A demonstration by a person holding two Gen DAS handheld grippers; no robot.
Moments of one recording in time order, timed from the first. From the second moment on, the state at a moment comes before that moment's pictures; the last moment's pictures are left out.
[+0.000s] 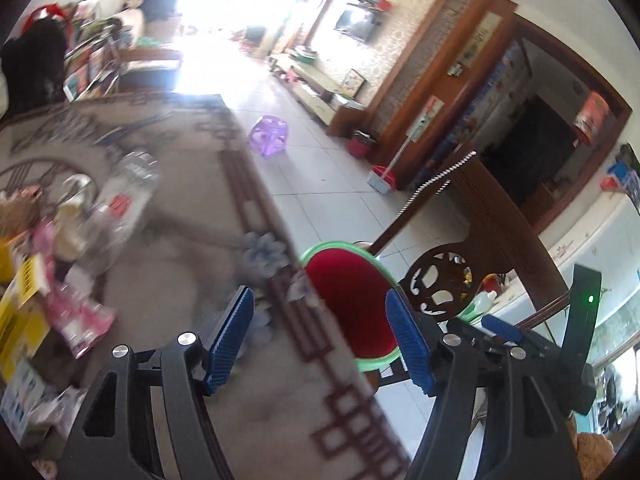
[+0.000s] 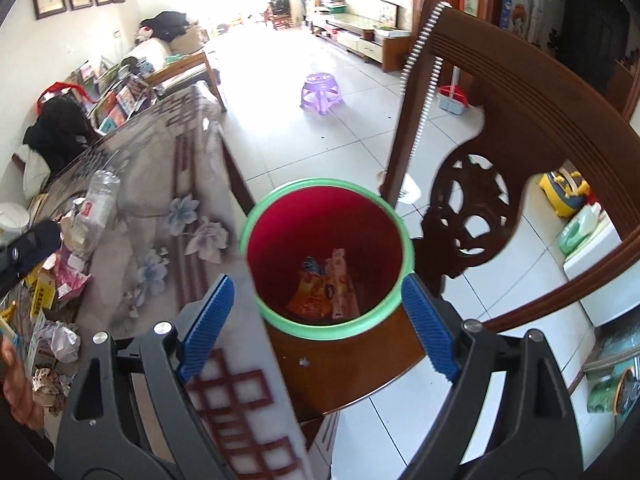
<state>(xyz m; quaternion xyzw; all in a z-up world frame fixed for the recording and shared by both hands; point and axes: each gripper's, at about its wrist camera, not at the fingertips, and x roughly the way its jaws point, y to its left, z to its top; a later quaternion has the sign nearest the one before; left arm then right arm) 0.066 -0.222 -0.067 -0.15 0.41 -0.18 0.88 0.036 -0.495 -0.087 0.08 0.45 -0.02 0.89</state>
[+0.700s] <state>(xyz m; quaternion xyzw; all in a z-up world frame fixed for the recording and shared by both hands) -0.002 0.029 -0.084 -0.10 0.43 -0.07 0.89 0.008 -0.267 -0.089 0.04 0.50 0.15 0.85</state>
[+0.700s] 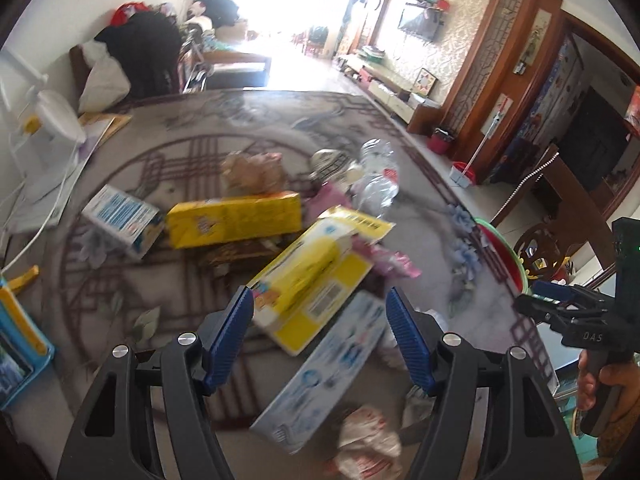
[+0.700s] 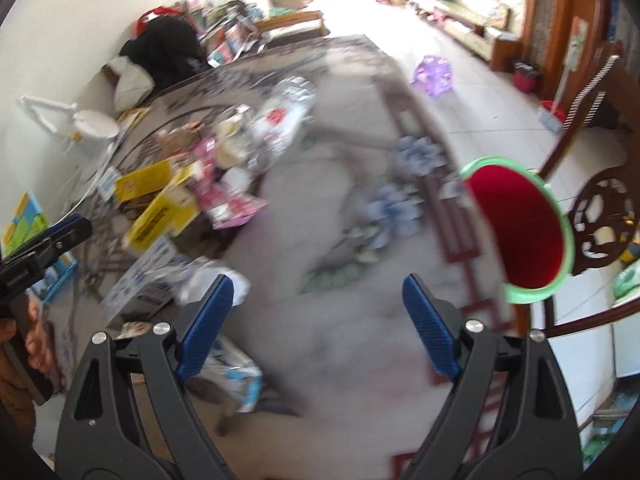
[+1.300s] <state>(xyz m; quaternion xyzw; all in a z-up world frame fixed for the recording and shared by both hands) -0.024 0.056 -0.094 -0.11 0.45 -0.09 0.88 0.020 -0.123 -0.142 -0.12 0.56 0.24 0.79</state>
